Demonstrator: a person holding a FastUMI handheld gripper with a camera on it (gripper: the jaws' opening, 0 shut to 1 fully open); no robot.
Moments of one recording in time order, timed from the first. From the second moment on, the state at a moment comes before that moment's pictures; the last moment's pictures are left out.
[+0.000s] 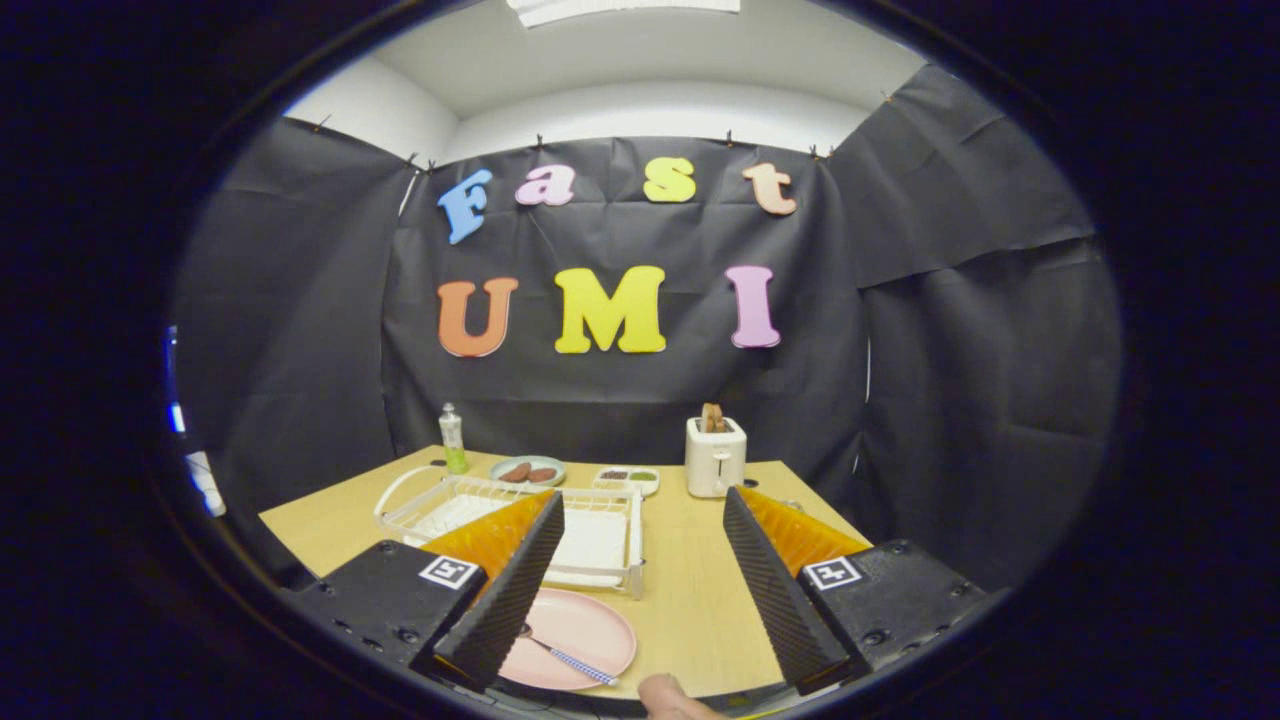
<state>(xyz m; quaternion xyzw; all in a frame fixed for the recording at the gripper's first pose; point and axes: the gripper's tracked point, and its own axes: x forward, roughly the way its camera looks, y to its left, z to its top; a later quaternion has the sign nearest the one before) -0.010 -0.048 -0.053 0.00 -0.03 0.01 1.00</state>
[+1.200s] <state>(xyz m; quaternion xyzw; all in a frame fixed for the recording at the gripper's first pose) -0.067 -0.061 -0.046 0.02 -0.03 0.02 1.00</state>
